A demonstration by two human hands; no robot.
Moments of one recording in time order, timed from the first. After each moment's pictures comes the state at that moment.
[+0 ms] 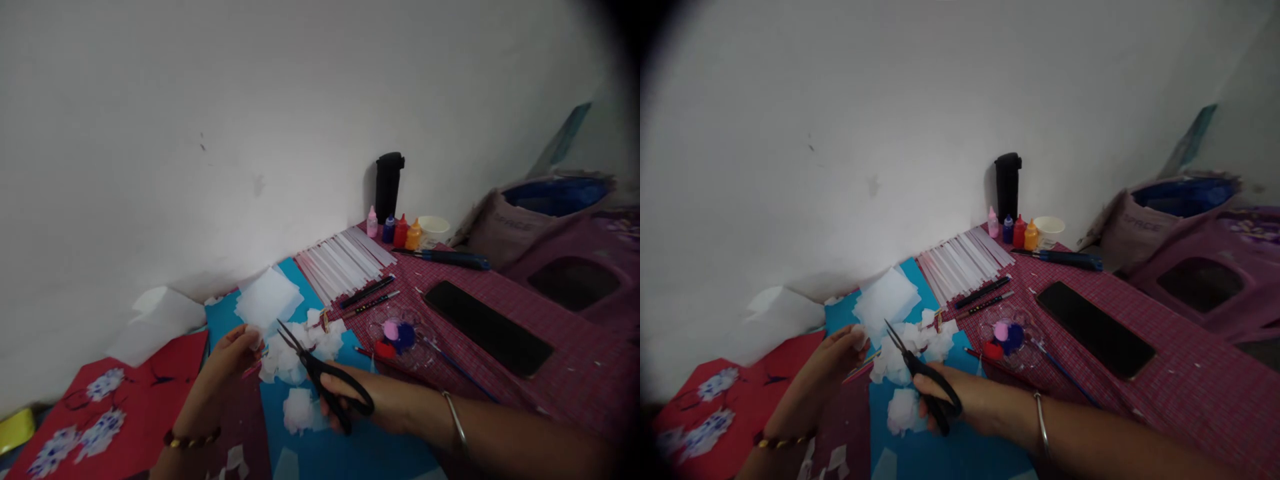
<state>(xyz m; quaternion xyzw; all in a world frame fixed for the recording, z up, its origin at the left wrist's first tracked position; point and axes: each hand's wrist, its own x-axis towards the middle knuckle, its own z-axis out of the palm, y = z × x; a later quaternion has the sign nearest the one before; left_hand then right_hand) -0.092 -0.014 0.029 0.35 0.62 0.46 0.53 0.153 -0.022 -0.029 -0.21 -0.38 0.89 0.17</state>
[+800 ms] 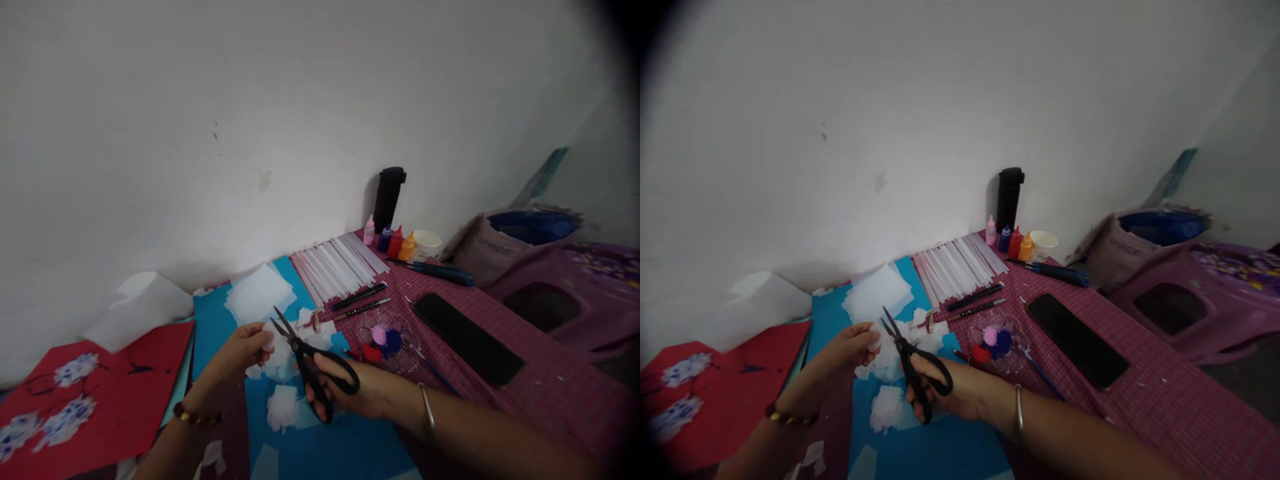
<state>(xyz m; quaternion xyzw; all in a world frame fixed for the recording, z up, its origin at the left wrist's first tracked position) -0.072 -0.003 0.008 0.40 0.65 0.35 0.55 0.151 -0.009 -0.039 -0.18 -0.33 0.91 0.17</state>
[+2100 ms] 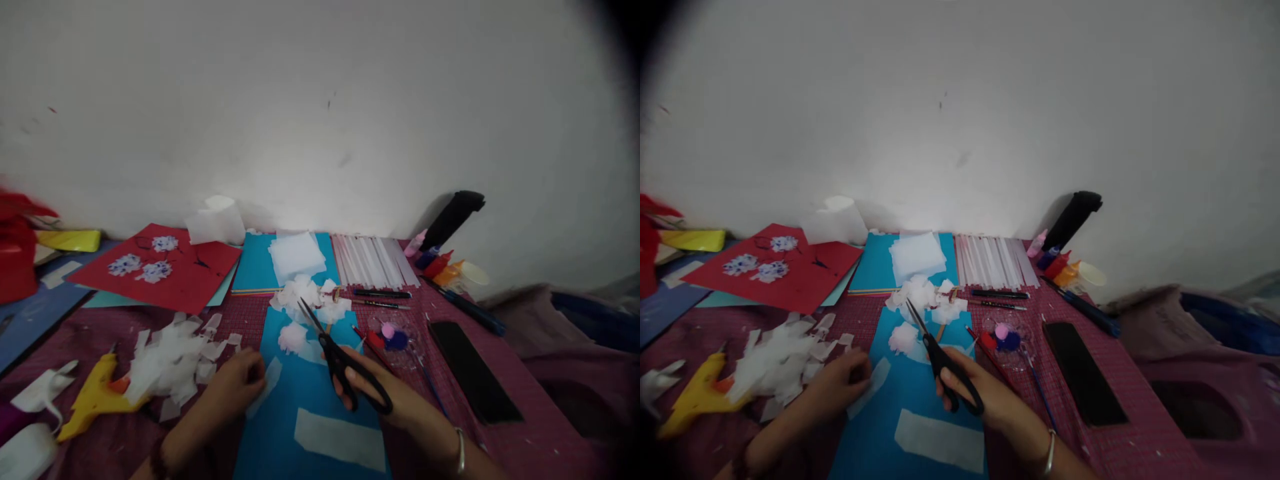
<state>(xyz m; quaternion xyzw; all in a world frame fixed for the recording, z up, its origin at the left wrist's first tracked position) -0.044 -0.173 -0.023 0.52 0.75 0.26 0.32 0.207 -0.046 0.001 -0.21 -0.62 0.75 0.07</state>
